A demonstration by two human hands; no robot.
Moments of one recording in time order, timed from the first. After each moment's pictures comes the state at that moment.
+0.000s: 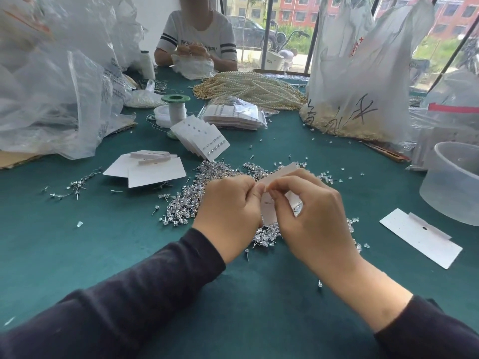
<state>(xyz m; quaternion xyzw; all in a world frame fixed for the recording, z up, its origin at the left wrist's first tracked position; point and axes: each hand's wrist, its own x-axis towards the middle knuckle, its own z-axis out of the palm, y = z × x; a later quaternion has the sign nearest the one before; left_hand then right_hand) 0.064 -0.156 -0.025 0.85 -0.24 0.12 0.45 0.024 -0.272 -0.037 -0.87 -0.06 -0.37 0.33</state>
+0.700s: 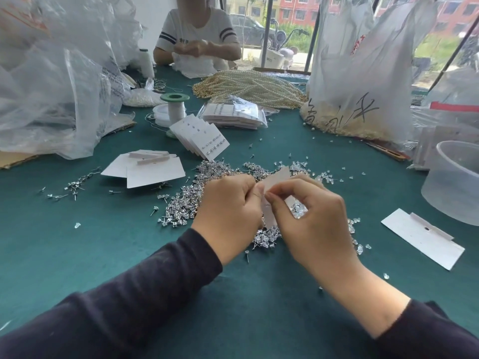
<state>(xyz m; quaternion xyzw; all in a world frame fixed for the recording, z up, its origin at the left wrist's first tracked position) 0.063 -0.155 -0.022 0.85 -0.25 0.11 0.45 0.022 -0.269 -0.040 -0.84 -0.03 -0.37 0.38</state>
